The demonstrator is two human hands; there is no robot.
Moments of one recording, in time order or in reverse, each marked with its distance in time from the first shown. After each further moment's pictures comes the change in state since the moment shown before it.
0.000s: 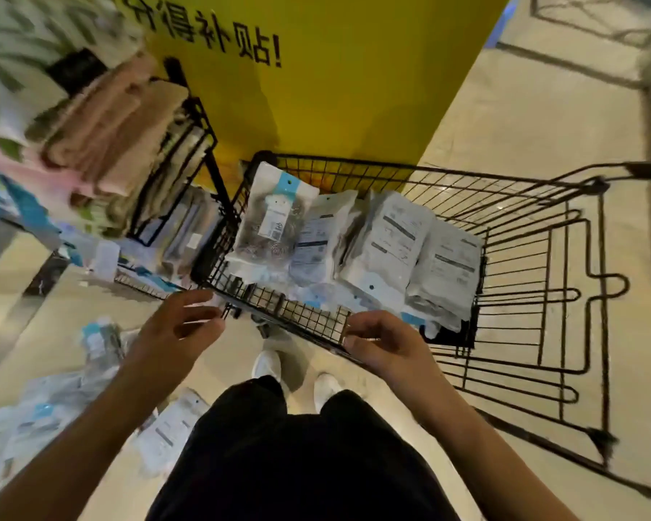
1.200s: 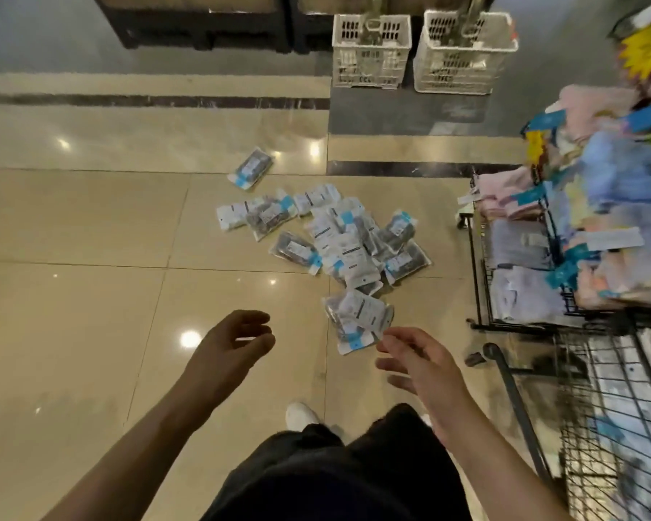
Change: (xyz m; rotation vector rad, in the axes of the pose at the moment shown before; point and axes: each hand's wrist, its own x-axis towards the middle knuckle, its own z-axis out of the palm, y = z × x) left_hand -0.455 -0.350 -0.104 -0.663 0.821 -0.567; right_hand -0.220 0.122 0.372 -0.628 -0.888 0.034
